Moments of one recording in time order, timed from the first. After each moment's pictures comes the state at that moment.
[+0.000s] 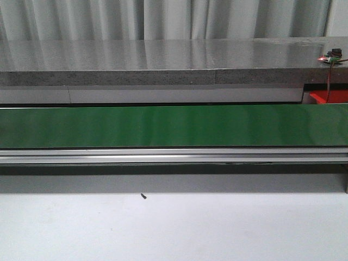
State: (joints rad) left arm 0.17 1.72 -1.33 -0.10 0.87 -0.01; right arm -0.09 -0.01 0.03 -0.01 0.12 0.05
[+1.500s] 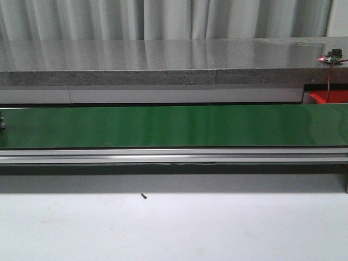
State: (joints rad) left arm 0.52 1.35 -1.18 0.03 0.96 -0.13; right arm -0.09 -0.01 0.03 -0.01 0.12 0.05
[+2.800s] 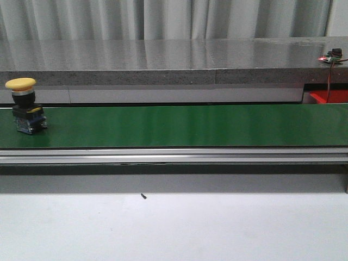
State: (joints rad) left arm 0.50 1.81 -1.18 -0.09 0.69 -0.21; right arm -0.09 -0.01 0.03 -0.01 0.12 0.05
